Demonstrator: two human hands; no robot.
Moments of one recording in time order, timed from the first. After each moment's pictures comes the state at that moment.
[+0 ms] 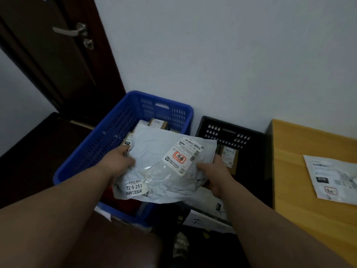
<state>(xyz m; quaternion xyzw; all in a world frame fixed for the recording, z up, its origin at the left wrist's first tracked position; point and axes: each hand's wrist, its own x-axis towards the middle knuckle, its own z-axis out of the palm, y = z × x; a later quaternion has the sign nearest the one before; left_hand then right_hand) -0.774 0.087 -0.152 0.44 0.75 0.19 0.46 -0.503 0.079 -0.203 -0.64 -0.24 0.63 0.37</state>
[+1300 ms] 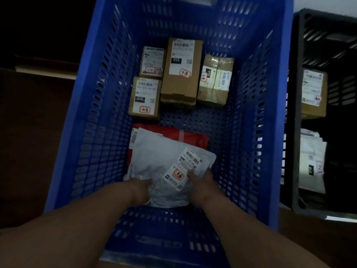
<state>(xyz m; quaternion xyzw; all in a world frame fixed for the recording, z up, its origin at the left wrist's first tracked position) -0.982 0.189 -0.483 0.57 0.55 -0.42 0.44 -0.778 0.126 -0.493 -0.70 -0.42 0.54 -0.19</state>
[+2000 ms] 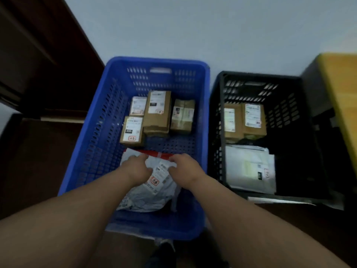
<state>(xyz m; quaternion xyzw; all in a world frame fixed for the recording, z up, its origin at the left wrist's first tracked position) -0.873 0.195 -0.317 0.66 0.63 -0.23 0.34 -0.707 0.142 -0.323 -0.69 -0.54 0.48 0.06</state>
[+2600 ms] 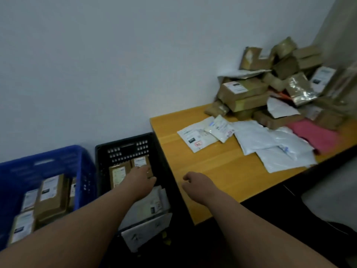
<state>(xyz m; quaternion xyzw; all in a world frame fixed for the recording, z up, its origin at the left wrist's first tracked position) -0.480 0.029 -0.144 0.85 0.43 -0.09 0.29 -0.328 -0.120 -0.149 -0.84 -0.40 0.33 0.17</state>
